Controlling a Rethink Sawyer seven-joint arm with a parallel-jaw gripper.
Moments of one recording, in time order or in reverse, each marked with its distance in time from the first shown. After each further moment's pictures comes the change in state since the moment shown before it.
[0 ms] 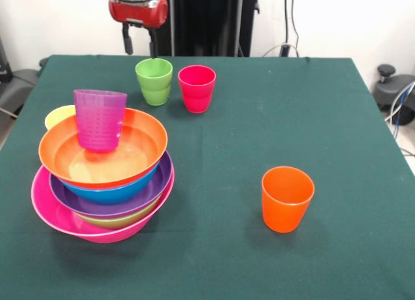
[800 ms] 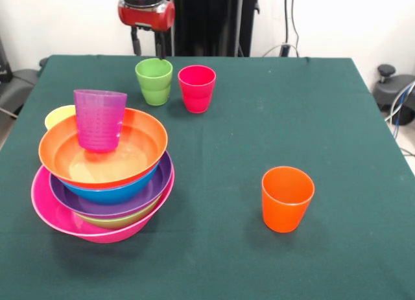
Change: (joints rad) arm 0.011 0.035 -0.032 0.000 0.000 -0.002 0.000
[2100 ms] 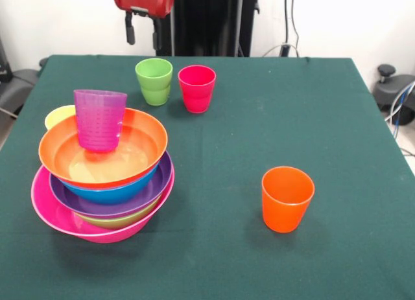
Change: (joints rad) arm 0.064 -0.120 -0.008 0.019 0.055 0.021 0.000
